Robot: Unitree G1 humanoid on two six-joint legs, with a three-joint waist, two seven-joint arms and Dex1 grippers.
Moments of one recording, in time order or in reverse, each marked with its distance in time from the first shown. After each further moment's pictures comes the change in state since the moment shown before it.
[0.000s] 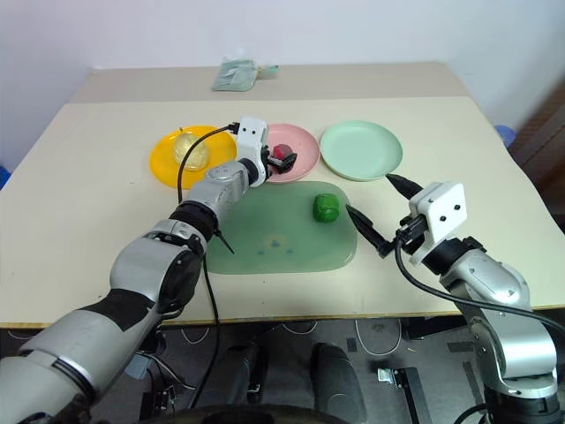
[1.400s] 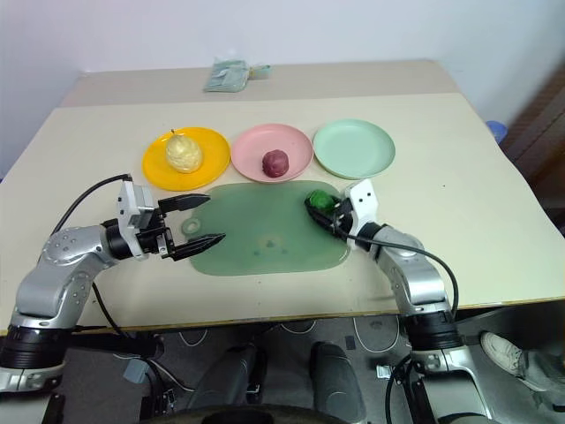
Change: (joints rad) left arm 0.974 0.576 0.036 -1.429 -0.341 0.248 -0.623; right arm -0.435 0.218 0.254 0.654 -0.145 -0.071 0.068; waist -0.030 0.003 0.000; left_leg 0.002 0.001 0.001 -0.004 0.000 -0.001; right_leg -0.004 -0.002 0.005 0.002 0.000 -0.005
